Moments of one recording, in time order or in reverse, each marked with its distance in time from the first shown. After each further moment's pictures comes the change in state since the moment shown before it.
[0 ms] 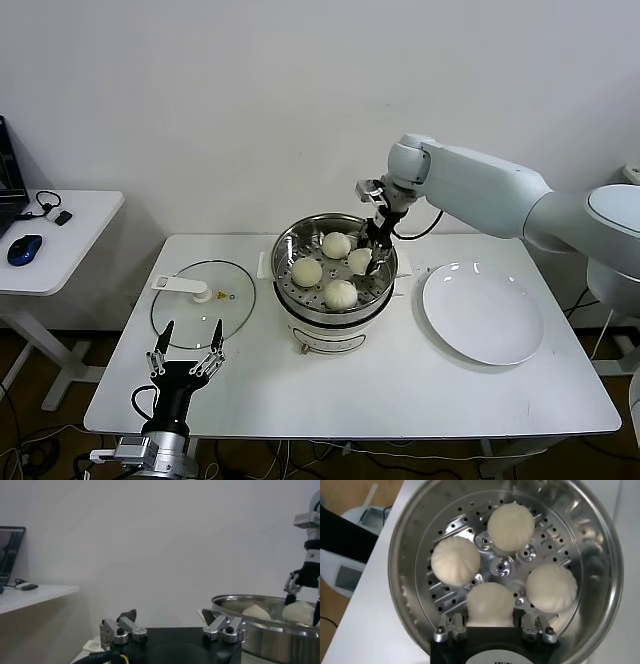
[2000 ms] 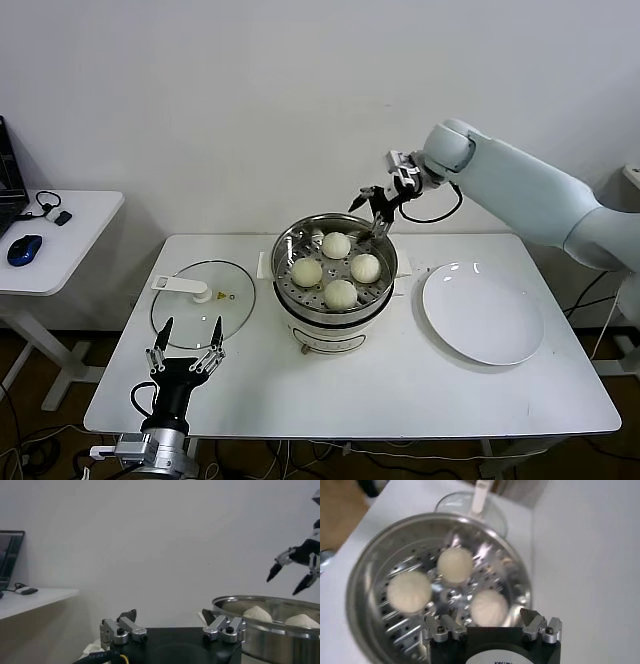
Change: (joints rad) left arm -0.011 0.000 -0.001 -0.008 0.018 0.014 -0.004; right arm -0.101 -0.174 0.342 0.099 0.020 0.078 0.183
